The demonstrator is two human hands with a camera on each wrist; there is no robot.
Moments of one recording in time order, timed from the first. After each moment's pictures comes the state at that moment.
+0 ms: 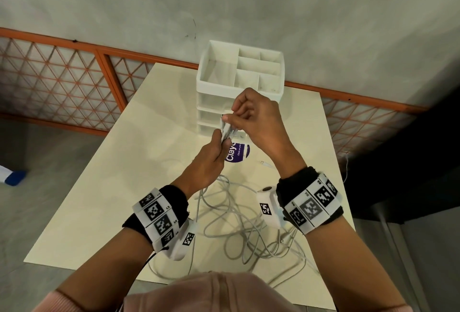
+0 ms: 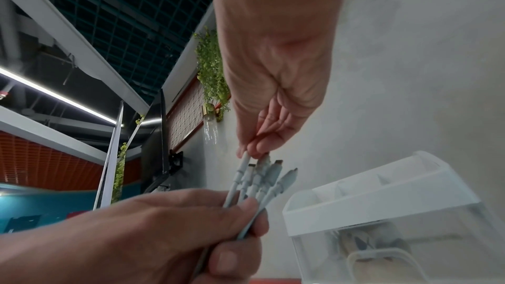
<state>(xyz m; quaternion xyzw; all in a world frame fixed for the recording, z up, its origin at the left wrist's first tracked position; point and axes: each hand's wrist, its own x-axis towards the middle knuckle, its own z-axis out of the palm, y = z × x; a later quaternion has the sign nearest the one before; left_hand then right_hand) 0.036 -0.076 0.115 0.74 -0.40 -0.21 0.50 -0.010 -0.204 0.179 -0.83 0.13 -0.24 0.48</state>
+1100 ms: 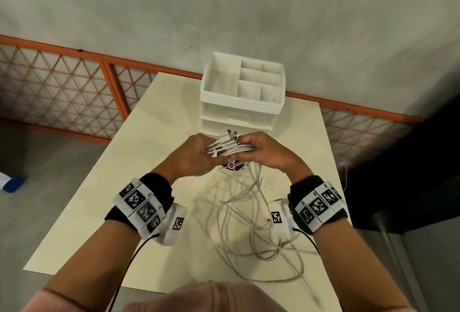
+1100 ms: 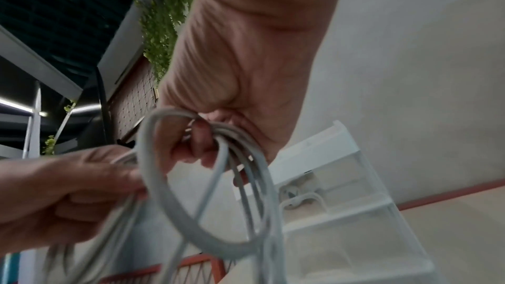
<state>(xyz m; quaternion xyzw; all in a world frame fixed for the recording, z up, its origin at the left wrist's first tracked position) 0.073 -0.058 0.143 0.78 -0.40 -0.23 0.42 -0.018 -0.235 0.141 -0.86 0.07 0.04 0.51</state>
